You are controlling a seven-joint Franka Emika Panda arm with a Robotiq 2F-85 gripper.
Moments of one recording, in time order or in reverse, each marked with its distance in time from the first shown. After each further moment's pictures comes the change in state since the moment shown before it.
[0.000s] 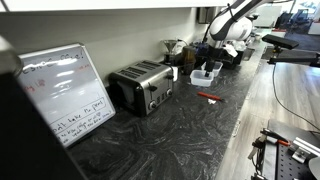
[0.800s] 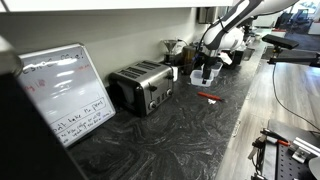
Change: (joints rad) arm -0.066 0.134 0.077 0.070 0.004 0.000 -0.006
